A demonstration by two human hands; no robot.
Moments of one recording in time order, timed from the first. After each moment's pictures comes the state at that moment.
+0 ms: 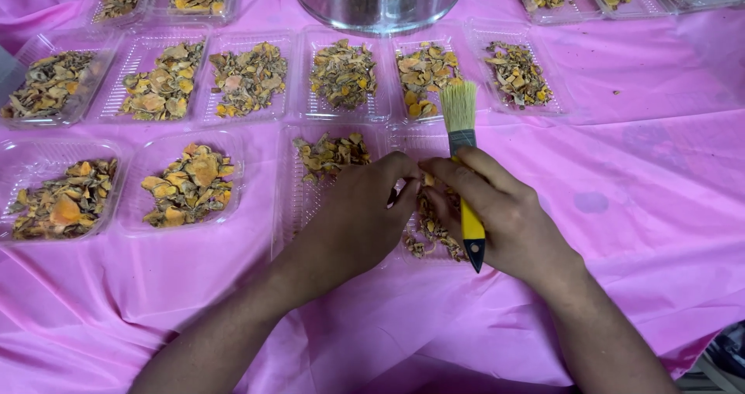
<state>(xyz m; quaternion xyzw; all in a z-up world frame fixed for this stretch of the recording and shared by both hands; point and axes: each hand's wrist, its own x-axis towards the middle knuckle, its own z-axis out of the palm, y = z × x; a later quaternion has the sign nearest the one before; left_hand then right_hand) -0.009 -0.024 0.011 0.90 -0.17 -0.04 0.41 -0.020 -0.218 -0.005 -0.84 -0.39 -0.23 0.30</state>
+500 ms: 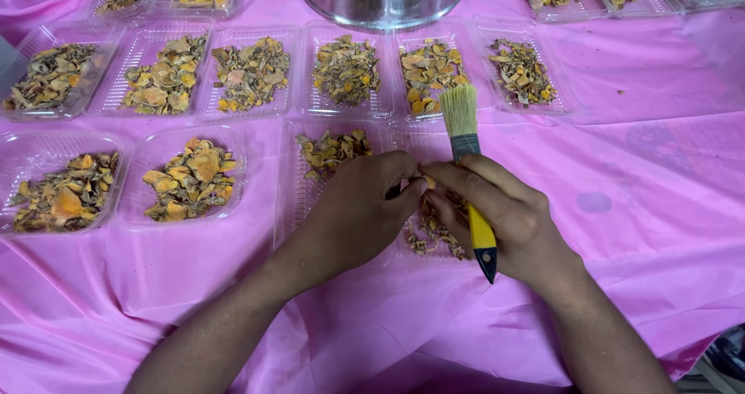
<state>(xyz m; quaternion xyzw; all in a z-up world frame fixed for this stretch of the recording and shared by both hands) -0.007 -0.021 0.010 0.88 -0.19 -0.03 0.43 -0.022 -0.221 -0.012 -0.81 -0.41 -0.28 0.30</state>
